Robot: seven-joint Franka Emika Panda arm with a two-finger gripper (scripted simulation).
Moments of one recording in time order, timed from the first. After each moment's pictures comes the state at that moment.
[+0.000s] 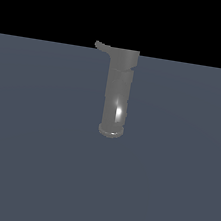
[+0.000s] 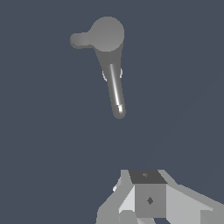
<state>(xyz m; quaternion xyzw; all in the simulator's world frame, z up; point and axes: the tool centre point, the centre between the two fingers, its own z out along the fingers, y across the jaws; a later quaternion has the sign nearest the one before) -0.221 -0.016 0.496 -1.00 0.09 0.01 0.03</state>
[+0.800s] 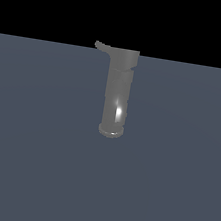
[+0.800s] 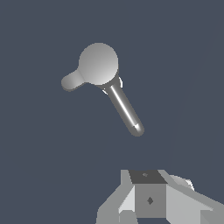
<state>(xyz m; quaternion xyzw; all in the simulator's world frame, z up) -0.134 -0.005 0.464 -0.96 0.27 0.03 0.06</state>
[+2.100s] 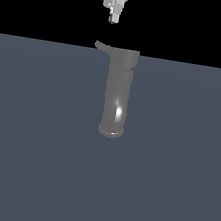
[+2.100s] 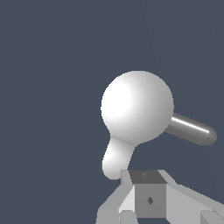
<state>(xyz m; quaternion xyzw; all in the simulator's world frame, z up) 0.002 0.028 0.363 -0.82 0.57 0.04 0.04</state>
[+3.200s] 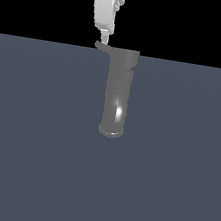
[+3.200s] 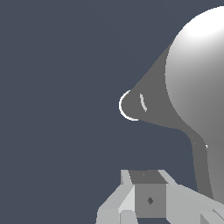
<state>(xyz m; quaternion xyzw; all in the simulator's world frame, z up) 0.062 0.053 0.298 -0.71 0.71 0.00 0.00</state>
